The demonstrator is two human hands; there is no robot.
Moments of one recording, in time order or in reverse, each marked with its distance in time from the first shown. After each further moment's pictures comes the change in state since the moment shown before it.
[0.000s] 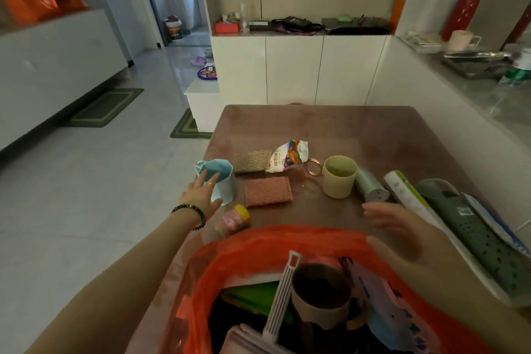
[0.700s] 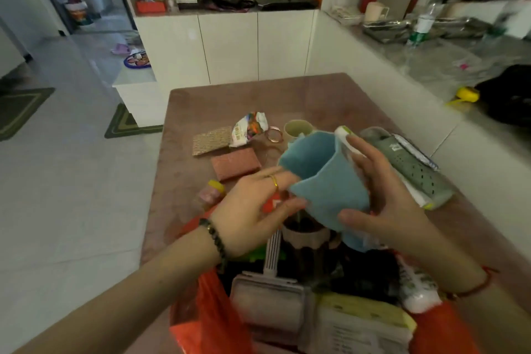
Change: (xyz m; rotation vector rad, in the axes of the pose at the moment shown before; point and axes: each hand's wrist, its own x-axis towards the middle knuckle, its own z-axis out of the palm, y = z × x) left_hand -0.175 0.096 -0.092 -0.691 0.079 1.056; right_hand -0.047 -0.050 0.028 0.420 0.029 -0.032
